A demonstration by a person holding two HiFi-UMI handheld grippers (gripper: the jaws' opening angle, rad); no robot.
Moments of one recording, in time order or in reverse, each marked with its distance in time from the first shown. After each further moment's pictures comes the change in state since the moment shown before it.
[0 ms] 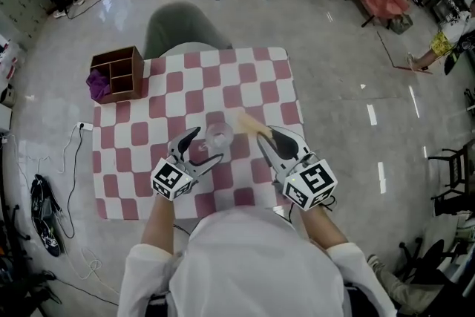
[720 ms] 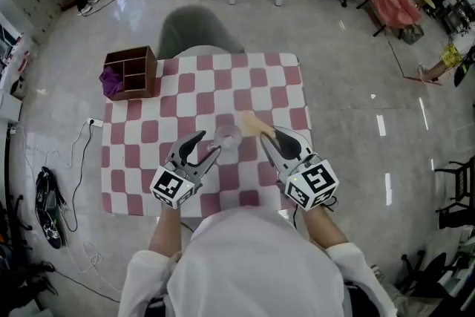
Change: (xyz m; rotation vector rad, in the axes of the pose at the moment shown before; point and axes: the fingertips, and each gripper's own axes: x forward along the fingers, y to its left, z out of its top) left arm -0.031 -0.001 0.051 0.026 -0.100 0.152; right arm 0.008 0.005 0.005 -0.015 -0.014 0.036
